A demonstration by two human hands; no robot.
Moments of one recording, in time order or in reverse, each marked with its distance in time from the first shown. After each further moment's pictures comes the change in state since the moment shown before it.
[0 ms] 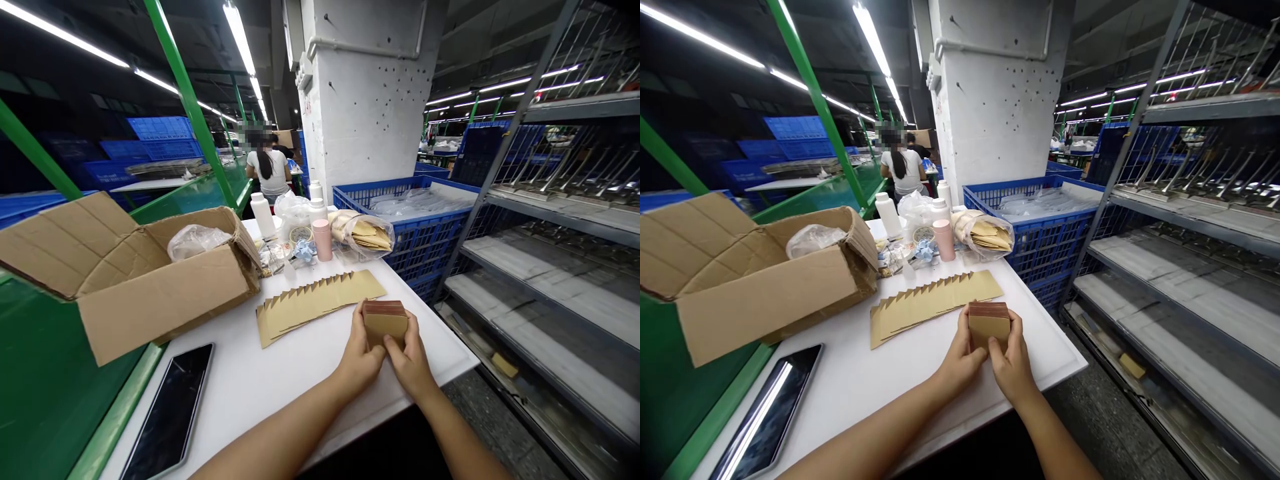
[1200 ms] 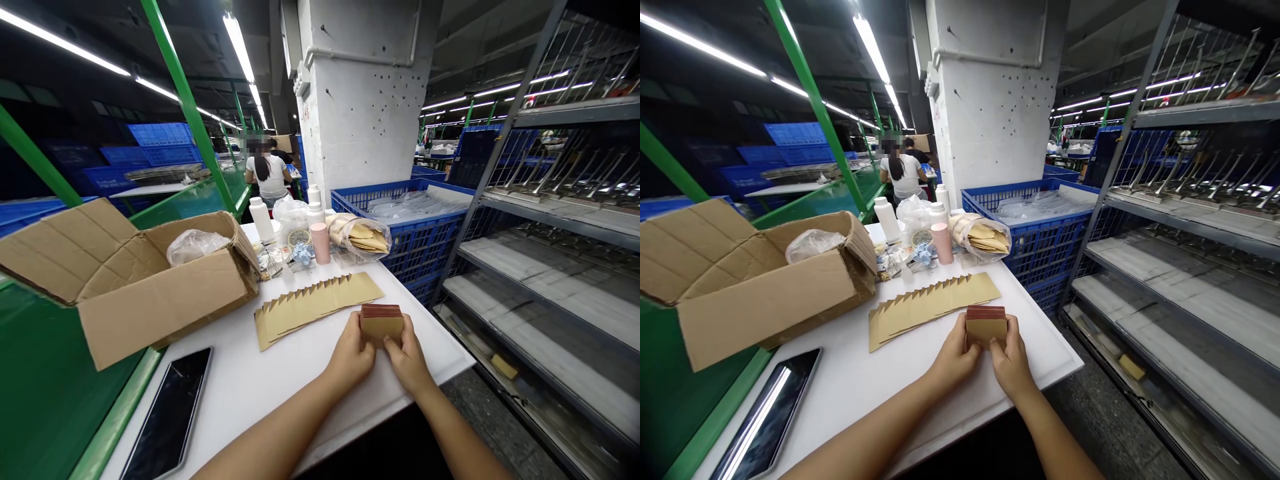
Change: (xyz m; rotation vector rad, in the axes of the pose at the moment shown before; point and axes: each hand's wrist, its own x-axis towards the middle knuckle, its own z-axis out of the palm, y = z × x) left_hand 0.002 -0.006 -0.014 0.401 -0.058 0.002; right_hand 0.003 0.007 -0.003 -0.004 -0.056 0.096
